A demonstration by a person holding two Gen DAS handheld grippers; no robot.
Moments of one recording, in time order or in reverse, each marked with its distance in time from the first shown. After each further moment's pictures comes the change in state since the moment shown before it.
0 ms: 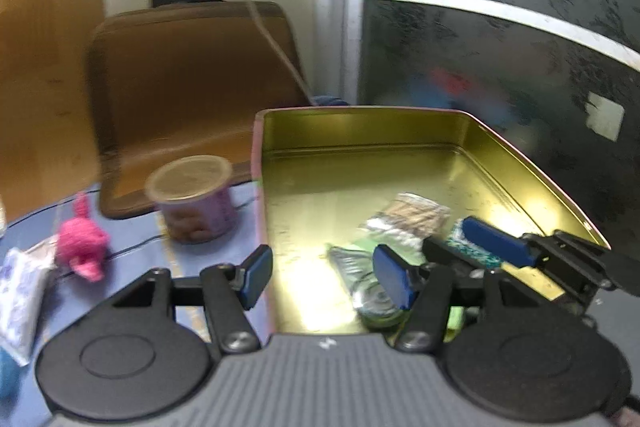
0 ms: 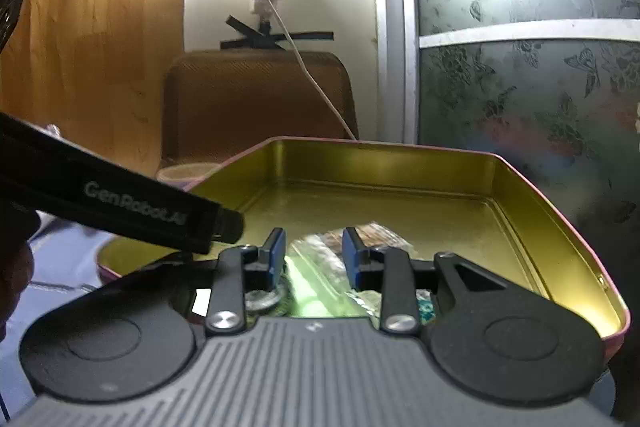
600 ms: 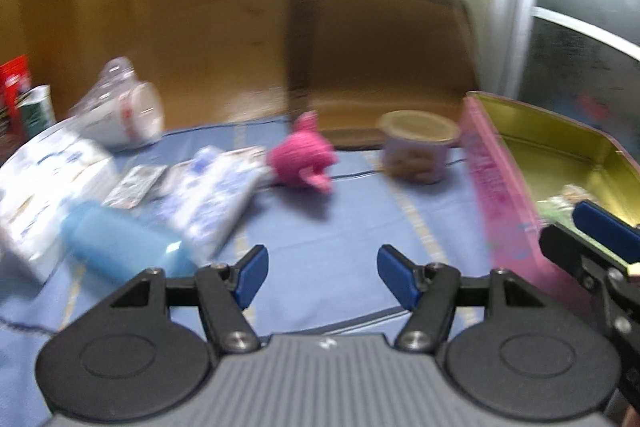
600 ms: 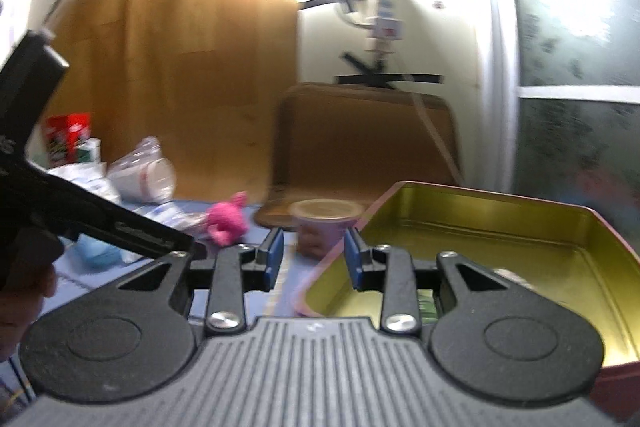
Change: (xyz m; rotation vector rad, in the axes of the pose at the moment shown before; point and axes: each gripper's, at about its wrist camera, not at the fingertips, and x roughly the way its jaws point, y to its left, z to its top) left arm -0.055 0.130 -0.062 -0.235 0.034 0.306; right arm -0.016 0.093 0.012 -0.116 -0.051 0.245
